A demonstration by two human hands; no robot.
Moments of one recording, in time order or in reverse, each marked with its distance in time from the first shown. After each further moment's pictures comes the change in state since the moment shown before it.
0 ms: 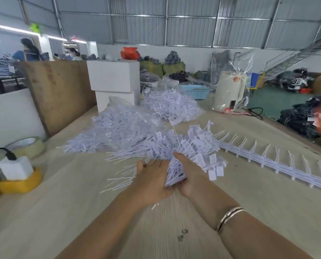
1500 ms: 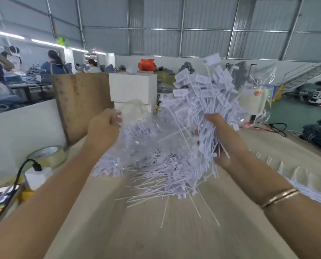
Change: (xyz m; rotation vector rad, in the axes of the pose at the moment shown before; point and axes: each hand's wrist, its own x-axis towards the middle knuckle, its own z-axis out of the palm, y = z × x) left_hand 0.038 -0.138 -0.129 -0.429 0.668 -0.503; right_hand -0.025 -0.104 0.036 -0.140 -0.292 -0.409
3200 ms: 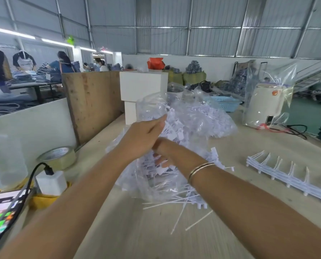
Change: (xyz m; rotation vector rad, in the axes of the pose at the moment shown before) left_hand -0.007 0.015 0.019 -0.066 -0.450 0.169; right_hand 0.085 0.082 0.130 -1.003 -0.285 0.269
